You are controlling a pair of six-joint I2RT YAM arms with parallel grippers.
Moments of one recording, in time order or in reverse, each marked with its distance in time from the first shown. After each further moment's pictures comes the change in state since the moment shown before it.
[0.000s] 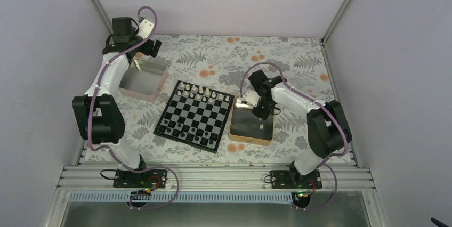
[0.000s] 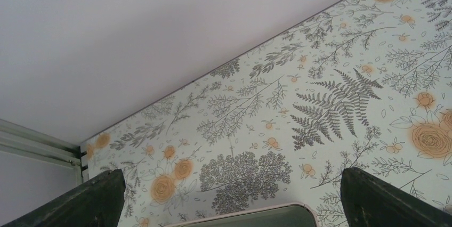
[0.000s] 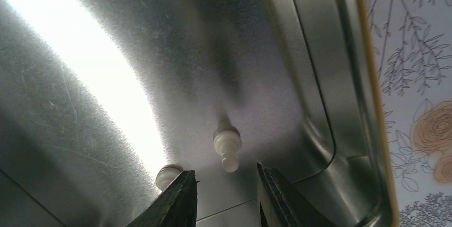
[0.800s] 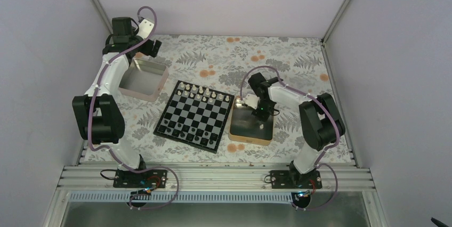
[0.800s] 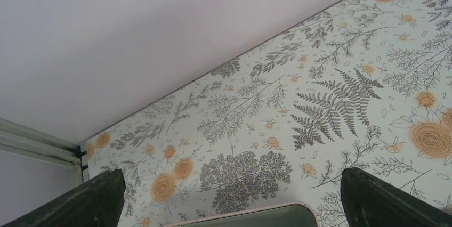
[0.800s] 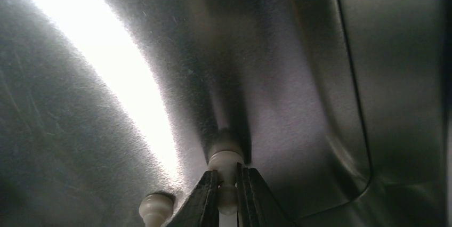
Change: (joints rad) left arm -0.002 0.001 0.000 -0.001 0.000 0.000; right arm -0.020 0.095 -0.031 0.047 -0.012 -0.016
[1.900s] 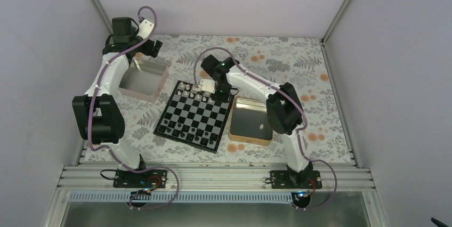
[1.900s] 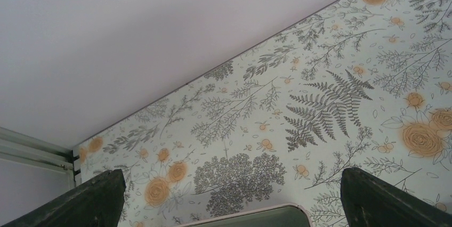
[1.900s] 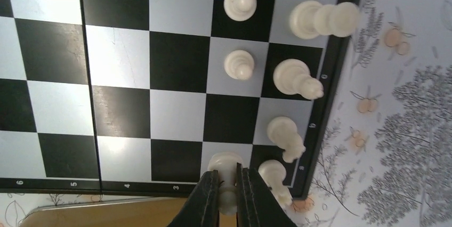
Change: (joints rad) left arm 0.000 0.000 0.000 -0.003 0.024 0.001; right arm 0.293 0.401 0.784 -0.238 -0.037 -0.080
